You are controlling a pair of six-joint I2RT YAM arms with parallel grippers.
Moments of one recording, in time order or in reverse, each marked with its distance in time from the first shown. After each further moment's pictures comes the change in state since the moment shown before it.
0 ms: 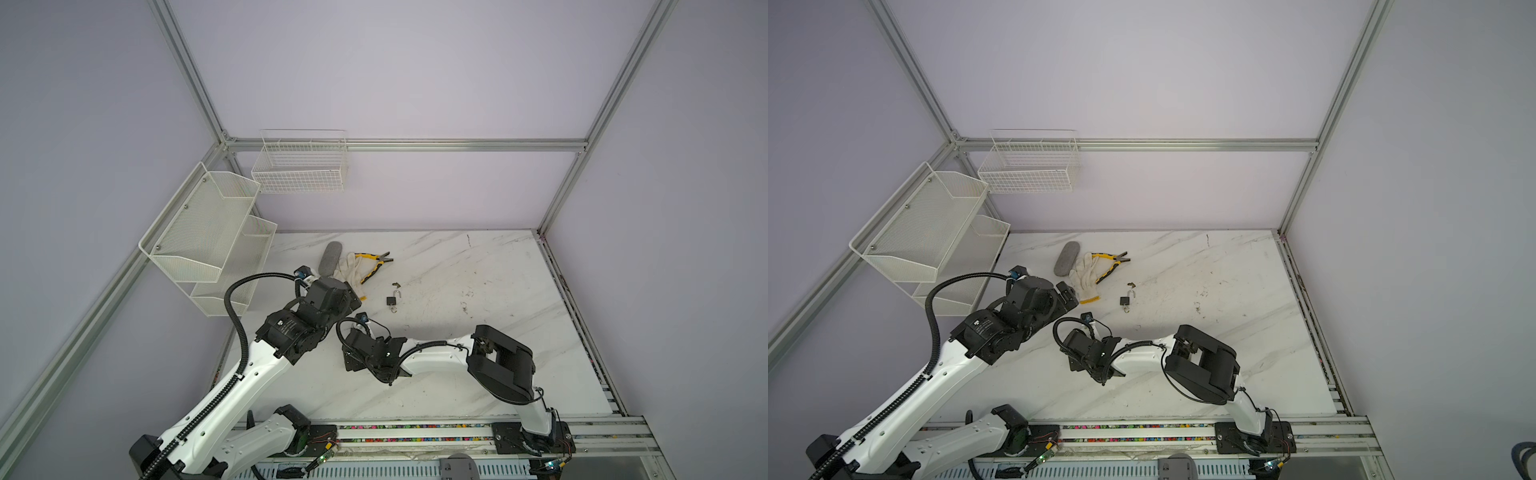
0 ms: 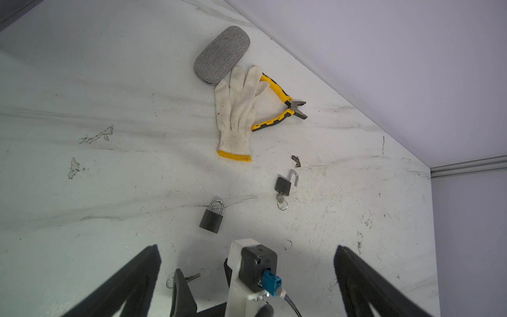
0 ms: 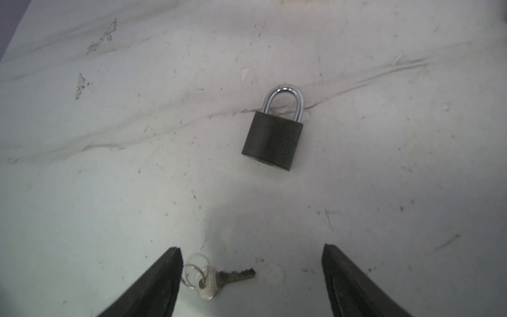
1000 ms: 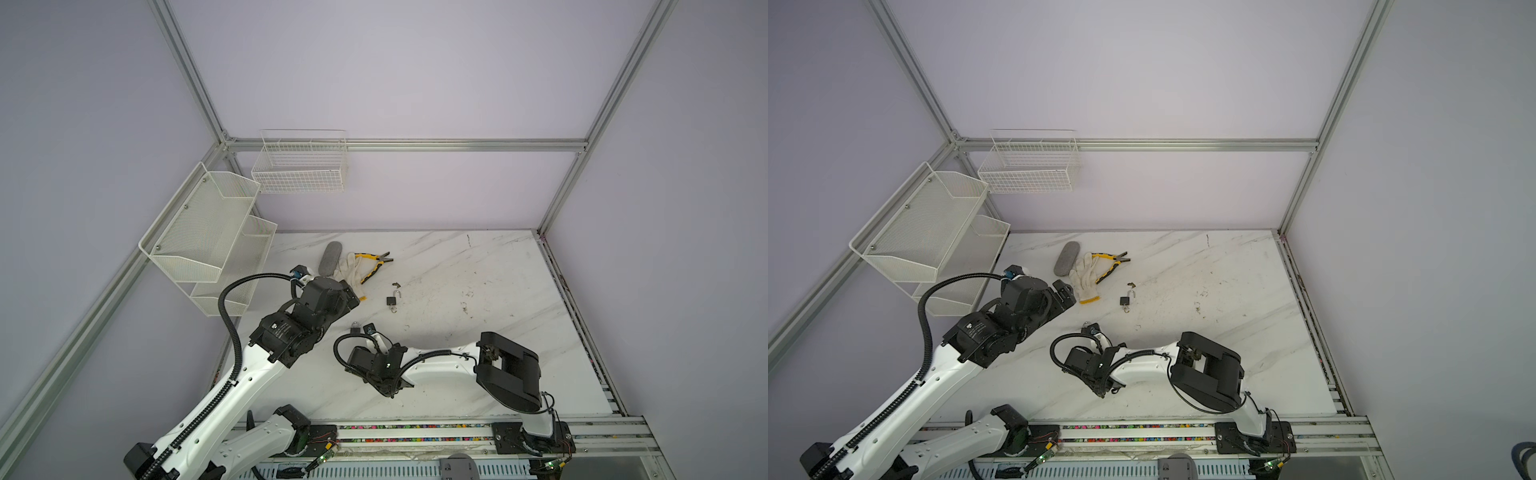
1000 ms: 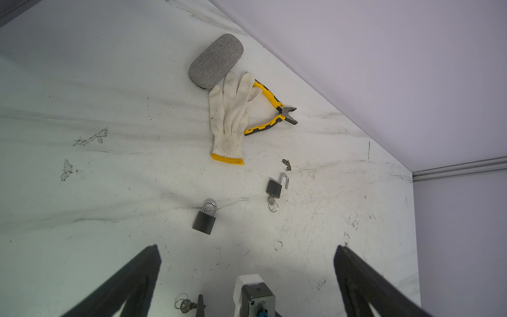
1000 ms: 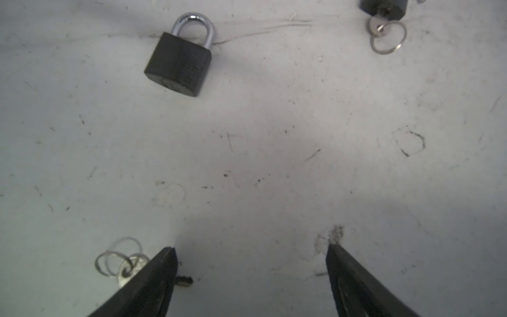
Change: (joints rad) left arm 0.004 -0.027 0.007 0.009 0.010 -0.009; right arm 0.067 -0.088 -0.073 -0.299 0.197 -0.031
